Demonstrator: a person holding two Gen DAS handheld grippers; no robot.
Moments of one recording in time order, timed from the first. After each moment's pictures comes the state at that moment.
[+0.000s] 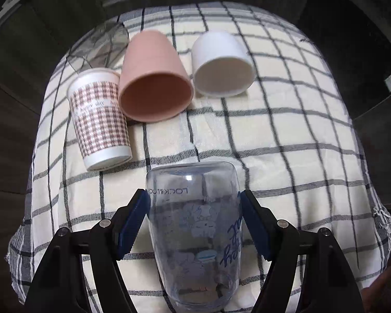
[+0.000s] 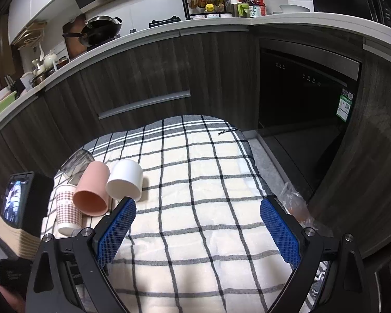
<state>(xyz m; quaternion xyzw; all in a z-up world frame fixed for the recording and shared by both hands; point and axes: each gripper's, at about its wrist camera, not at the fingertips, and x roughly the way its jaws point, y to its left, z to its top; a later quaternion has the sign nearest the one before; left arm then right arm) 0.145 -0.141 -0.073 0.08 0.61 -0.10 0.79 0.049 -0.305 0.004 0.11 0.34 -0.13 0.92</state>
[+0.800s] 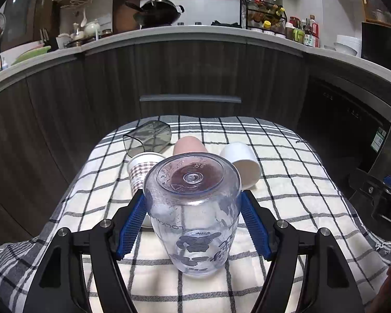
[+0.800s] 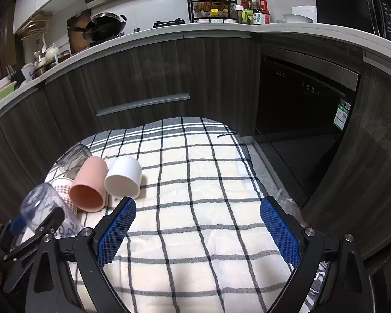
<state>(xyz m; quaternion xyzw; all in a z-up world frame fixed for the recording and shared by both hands) 0.091 -0.094 -0.032 0.02 0.32 -0.08 0.95 0.044 -0.293 0.002 0.08 0.34 -0.14 0.93</state>
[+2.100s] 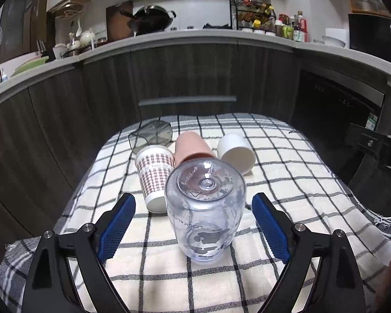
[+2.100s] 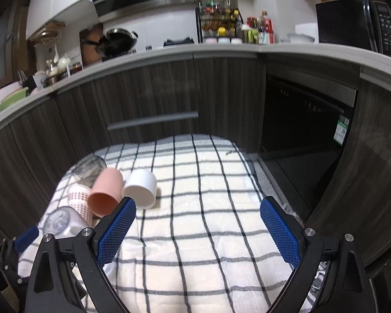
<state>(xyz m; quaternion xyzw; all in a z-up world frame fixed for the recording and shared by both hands) 0.045 -0.088 -0.025 0.05 0.30 -0.09 0.95 0.017 -0.273 0.023 0.07 0.28 -0.12 0.95</state>
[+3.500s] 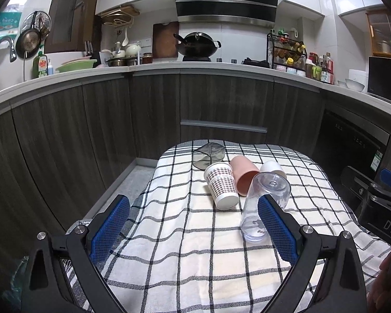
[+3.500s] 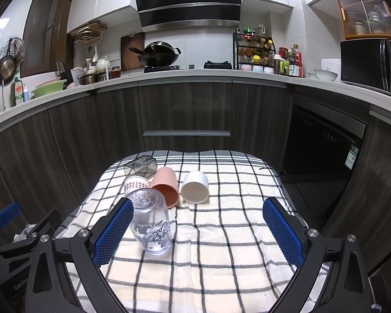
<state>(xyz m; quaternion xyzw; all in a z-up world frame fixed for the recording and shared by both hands) -0.037 0.017 0.022 -0.01 0.24 -0.01 0.97 -0.050 -0.175 0.054 0.01 0.23 -0.06 0.97</state>
